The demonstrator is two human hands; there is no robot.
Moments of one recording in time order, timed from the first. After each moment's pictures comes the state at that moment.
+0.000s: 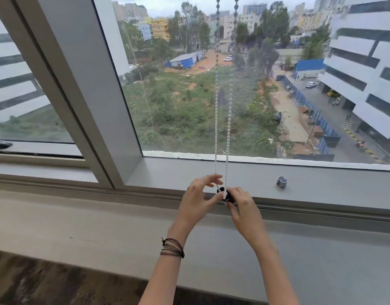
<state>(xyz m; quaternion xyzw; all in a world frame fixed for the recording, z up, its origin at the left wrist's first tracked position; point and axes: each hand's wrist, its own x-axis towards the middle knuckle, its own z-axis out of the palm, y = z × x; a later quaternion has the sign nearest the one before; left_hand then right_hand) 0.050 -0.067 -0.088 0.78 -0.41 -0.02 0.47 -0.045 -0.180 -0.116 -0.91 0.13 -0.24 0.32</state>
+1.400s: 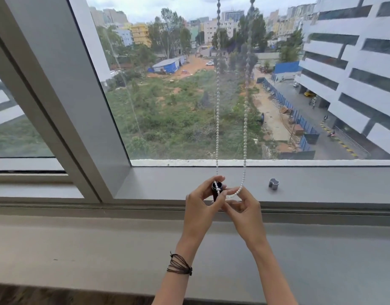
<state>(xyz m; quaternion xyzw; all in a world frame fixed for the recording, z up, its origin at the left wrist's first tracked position) 0.023 -0.078 -0.073 0.65 -0.35 -0.08 0.67 -0.051 -0.169 -0.096 -0.68 0.12 -0.35 0.64</state>
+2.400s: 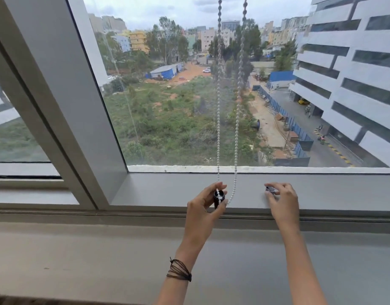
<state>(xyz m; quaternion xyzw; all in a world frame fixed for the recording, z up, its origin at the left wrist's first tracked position) 0.023 -0.085 -0.079 0.64 -0.36 -0.08 0.68 -0.063 -0.283 -0.109 -0.80 0.38 -0.35 0.29</state>
